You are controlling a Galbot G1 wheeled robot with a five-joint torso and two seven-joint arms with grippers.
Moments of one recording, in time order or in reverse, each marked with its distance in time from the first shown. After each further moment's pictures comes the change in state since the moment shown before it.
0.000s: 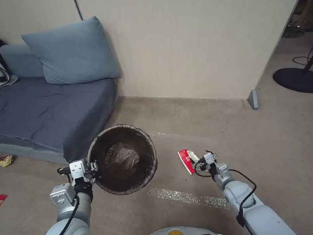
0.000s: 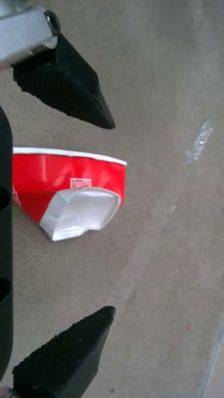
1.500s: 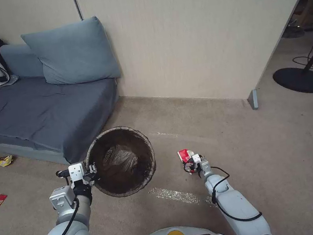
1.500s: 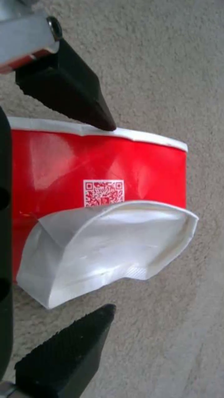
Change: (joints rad) left arm 0.019 -0.012 -0.008 0.006 0.026 -0.014 0.007; right arm 0.283 0.124 -0.046 -0.492 -0.049 0.064 0.010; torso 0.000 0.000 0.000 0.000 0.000
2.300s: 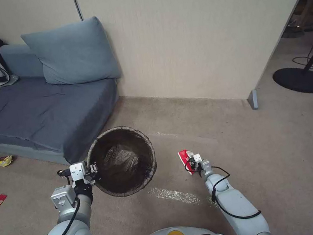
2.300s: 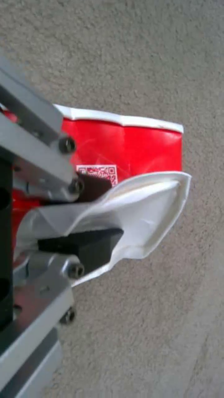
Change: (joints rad) left arm -0.008 0.006 0.003 0.010 -0.003 -0.001 0.004; right arm 0.011 0.003 0.013 -0.029 0.000 0.004 0.002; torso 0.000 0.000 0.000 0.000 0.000
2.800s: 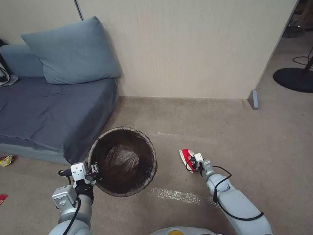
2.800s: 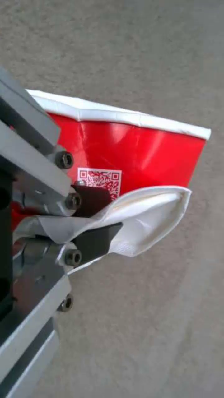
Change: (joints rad) left arm 0.002 0.000 0.004 0.001 0.001 0.000 0.007; right arm -0.029 -0.014 0.004 0.073 -0.008 0.011 0.018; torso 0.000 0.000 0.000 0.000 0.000
